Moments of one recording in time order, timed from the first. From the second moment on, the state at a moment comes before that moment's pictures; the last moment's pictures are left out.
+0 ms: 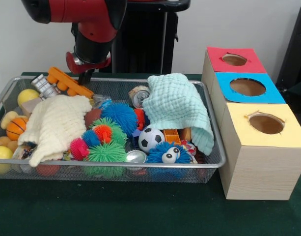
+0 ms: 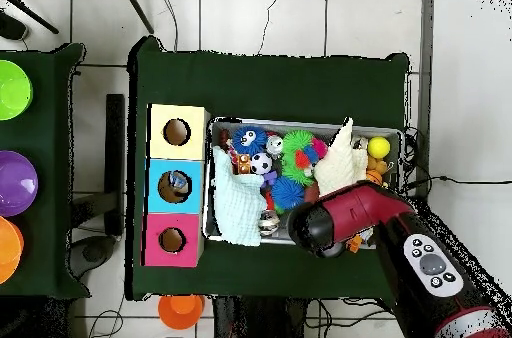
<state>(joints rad) -0.73 -0.58 0.47 1.79 -1.02 0.95 1.55</state>
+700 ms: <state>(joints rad) -0.85 -0.52 0.54 1.85 -1.00 0.74 1.55</state>
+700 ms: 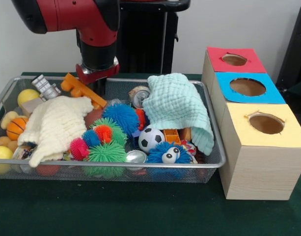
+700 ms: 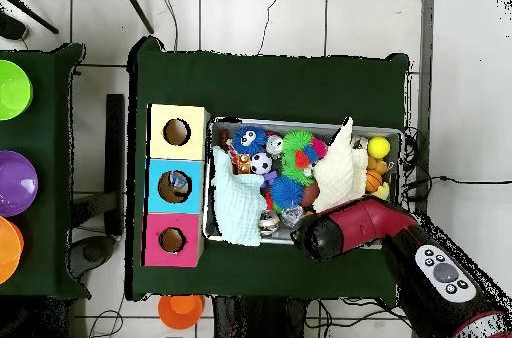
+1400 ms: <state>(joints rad) -0.85 -0.53 0.60 1.88 -0.97 0.73 1.55</state>
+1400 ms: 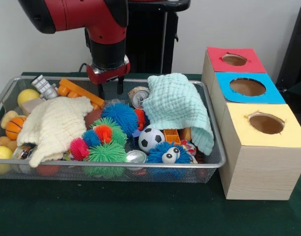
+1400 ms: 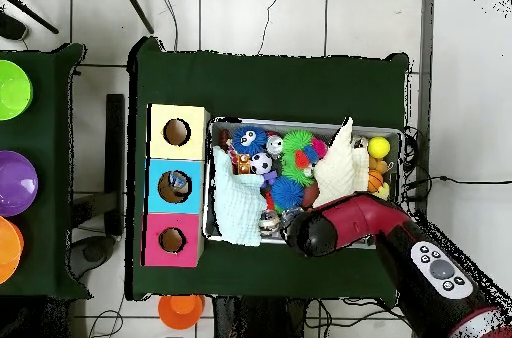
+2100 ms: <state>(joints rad) -0.88 -0.56 0.62 1.90 -0.96 0.73 1.55</state>
